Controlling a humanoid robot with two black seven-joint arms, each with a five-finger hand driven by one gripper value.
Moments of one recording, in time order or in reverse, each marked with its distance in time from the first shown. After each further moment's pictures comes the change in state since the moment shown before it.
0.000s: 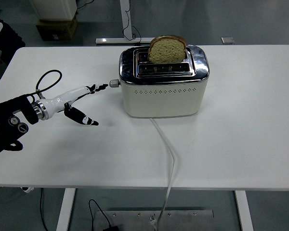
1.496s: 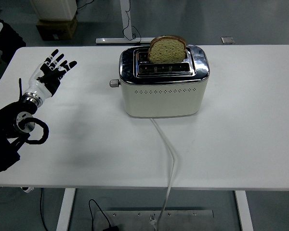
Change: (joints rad) left arm -0.044 -0.223 -0.037 0.428 -1.179 -0.004 -0.005; right arm 0.000 0.000 0.000 0.001 -0.001 0.001 -0.001
